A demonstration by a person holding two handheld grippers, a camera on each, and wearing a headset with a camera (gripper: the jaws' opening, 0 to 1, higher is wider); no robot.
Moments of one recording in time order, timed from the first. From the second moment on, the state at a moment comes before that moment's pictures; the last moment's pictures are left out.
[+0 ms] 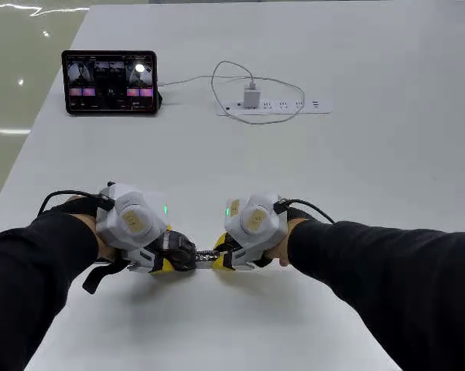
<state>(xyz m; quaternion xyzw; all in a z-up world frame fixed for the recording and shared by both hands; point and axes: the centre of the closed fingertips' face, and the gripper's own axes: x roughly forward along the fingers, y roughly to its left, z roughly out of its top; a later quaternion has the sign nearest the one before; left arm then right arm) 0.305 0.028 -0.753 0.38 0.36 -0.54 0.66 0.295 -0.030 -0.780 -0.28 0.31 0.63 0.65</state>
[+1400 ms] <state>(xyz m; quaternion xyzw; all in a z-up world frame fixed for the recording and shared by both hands) 0.306 0.028 -0.754 0.38 0.35 -0.54 0.66 0.296 -0.059 -0.779 -0.29 0.32 0.63 0.65</state>
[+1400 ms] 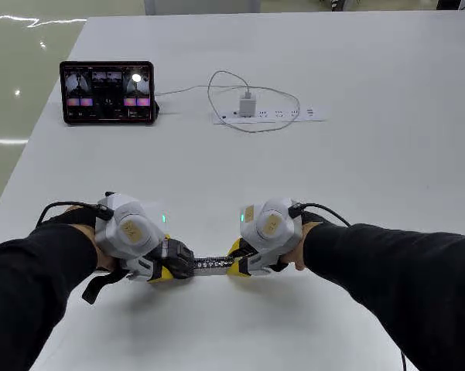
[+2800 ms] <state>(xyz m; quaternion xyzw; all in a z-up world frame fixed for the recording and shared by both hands) 0.305 0.027 -0.753 0.38 0.35 -0.54 0.67 0.297 -0.081 -0.779 -0.29 0.33 0.62 0.65</state>
